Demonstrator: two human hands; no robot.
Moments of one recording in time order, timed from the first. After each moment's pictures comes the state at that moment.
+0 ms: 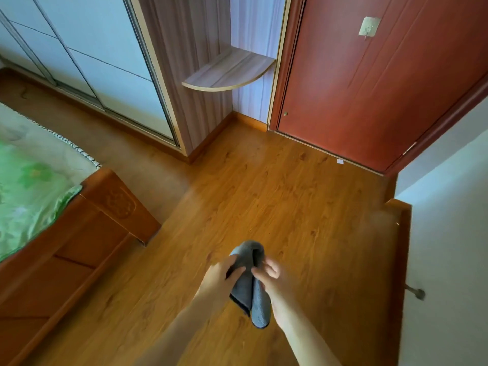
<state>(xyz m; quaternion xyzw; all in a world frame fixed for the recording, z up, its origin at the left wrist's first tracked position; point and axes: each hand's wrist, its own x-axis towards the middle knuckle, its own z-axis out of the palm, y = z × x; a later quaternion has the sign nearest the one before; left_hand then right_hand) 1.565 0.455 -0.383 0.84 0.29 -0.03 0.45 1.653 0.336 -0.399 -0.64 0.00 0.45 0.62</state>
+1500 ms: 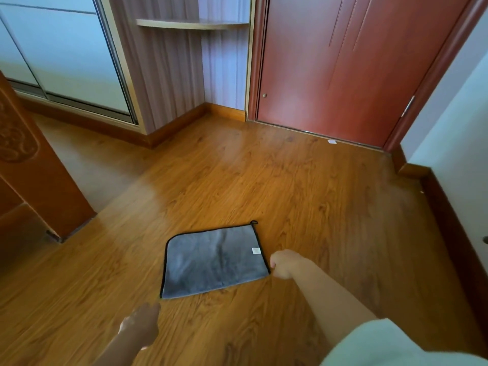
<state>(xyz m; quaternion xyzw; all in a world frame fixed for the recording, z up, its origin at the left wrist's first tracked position) 1.476 0.520 -0.970 0.89 0.36 -0.24 0.11 1.742 0.316 -0.878 -0.87 -0.37 0.31 -0.08</state>
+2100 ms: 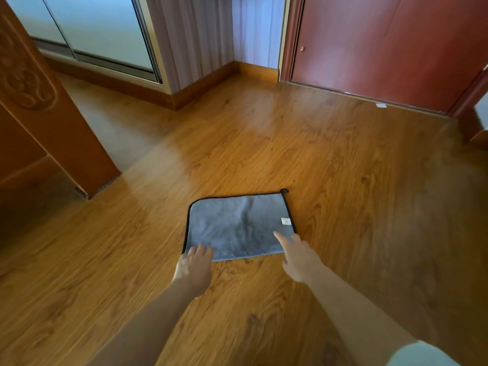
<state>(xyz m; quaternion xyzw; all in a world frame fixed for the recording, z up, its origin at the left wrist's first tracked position) 1.535 0.496 -0.993 0.94 0.31 -0.12 0.05 1.708 0.328 -0.973 -0.89 -0.40 0.22 0.04</state>
